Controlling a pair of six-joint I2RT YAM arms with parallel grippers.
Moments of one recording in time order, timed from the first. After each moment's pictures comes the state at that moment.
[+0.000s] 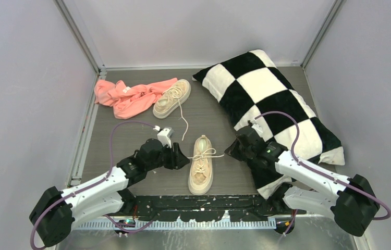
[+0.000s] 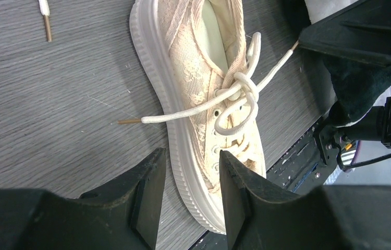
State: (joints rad) left arm -0.78 0.90 0.36 0.01 0.12 -0.66; right arm 0.75 1.05 0.61 -0.41 0.15 1.14
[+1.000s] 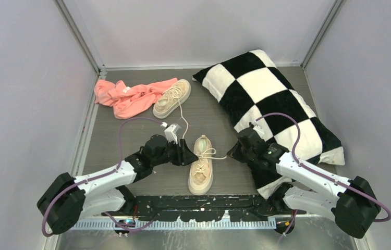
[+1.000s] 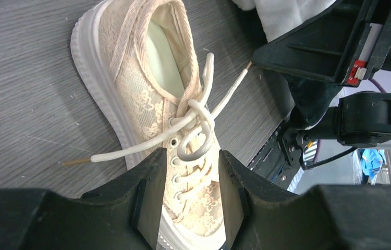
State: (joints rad) left arm -0.78 1.05 0.38 0.23 0.24 -0.72; right arm 0.72 1.02 0.58 -0.43 0.15 1.11
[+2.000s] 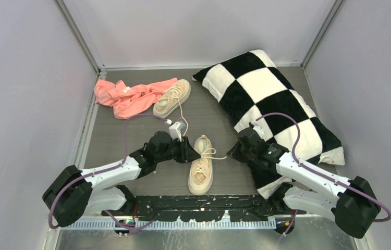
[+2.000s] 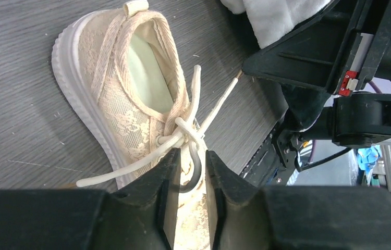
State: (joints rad) left arm -0.78 1.16 0.44 0.28 0.27 -0.71; right arm 0.72 1.02 0.58 -0.43 0.15 1.10
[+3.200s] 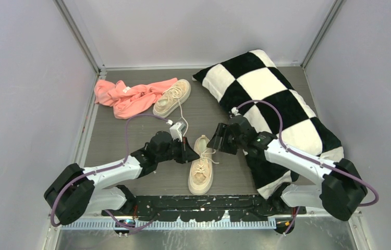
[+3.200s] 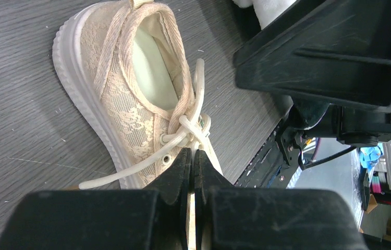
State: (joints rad) left arm -0.78 1.18 0.44 0.27 0.28 -0.70; right arm 0.72 1.20 0.74 -0.31 -0.06 0.90
